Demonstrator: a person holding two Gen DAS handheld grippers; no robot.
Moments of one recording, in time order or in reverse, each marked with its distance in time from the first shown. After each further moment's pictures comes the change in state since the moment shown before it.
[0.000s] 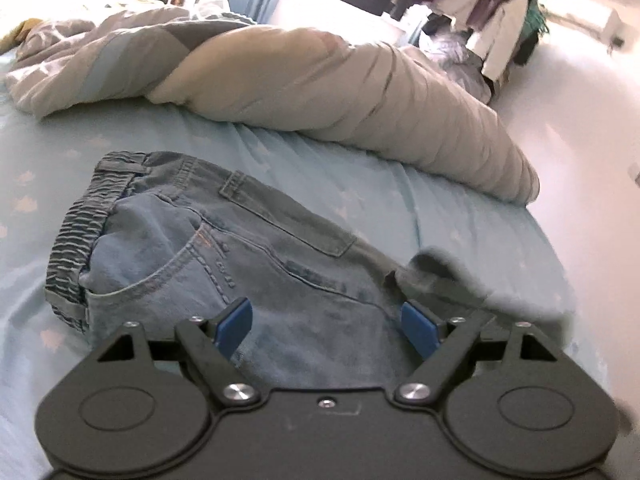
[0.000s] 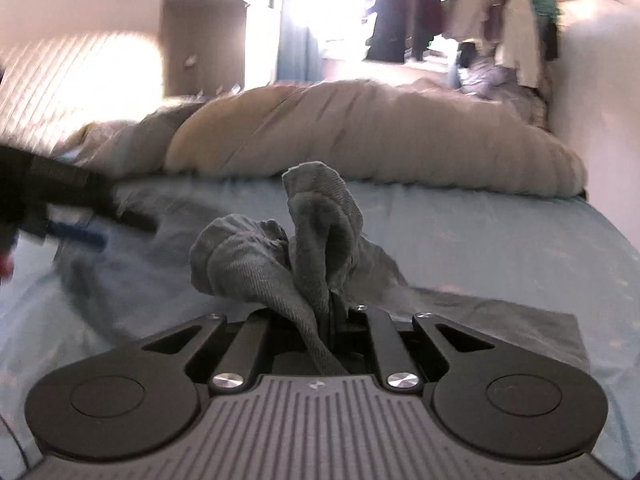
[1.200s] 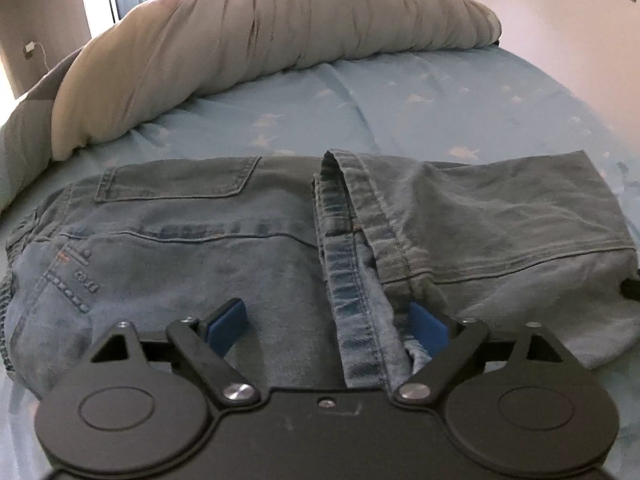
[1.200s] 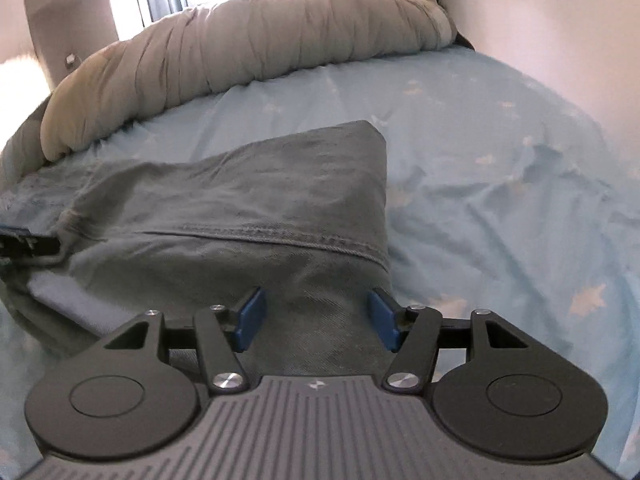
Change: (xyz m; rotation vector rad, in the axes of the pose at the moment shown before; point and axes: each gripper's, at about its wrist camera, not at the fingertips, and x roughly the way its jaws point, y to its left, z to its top) left arm 0.082 -0.099 -0.067 0.516 0.164 0.142; right arm -0.018 -0.176 -0.104 0.403 0.177 -0.140
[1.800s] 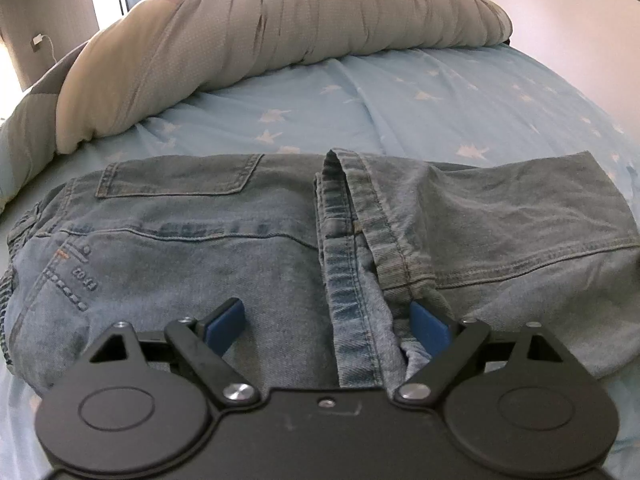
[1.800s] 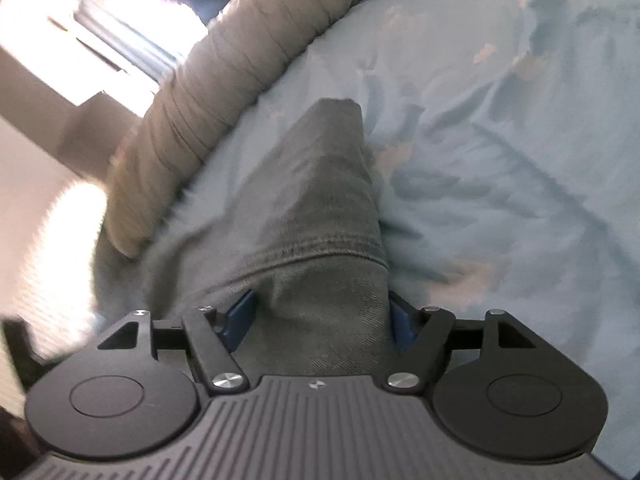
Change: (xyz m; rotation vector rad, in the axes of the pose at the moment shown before) left arm 0.003 -0.005 0.005 -0.021 0.012 0.012; right arm 0.025 -0.081 0.003 0.500 0.079 0.418
